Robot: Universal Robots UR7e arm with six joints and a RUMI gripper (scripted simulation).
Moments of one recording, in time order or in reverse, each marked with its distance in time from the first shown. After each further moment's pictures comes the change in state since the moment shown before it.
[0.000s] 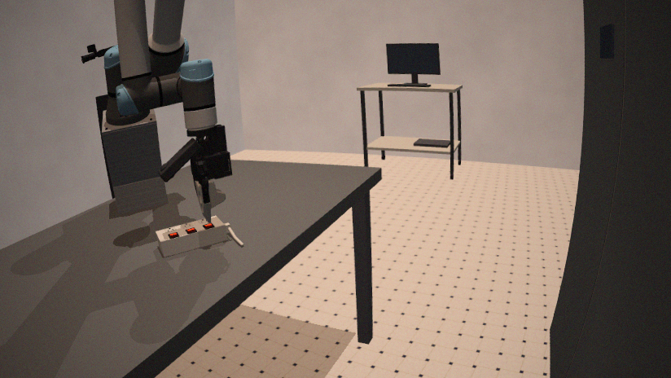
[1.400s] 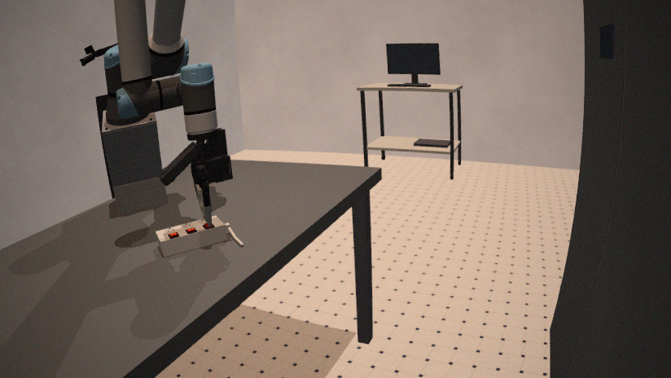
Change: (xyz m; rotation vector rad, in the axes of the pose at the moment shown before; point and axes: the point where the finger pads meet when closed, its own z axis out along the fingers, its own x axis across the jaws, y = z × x) arm 0.000 0.000 0.009 0.000 0.000 0.000
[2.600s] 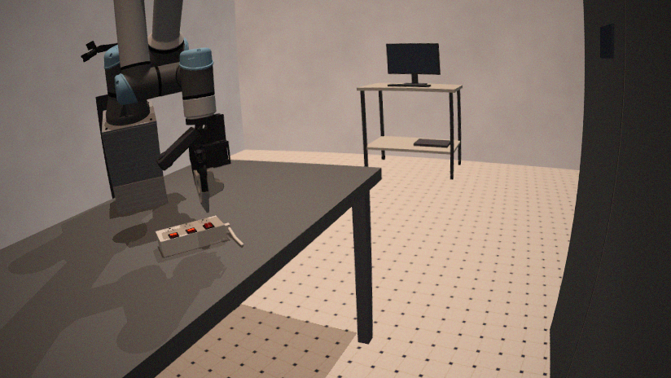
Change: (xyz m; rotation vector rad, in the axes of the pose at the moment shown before) arm 0.000 0.000 -0.034 0.000 -0.001 0.000
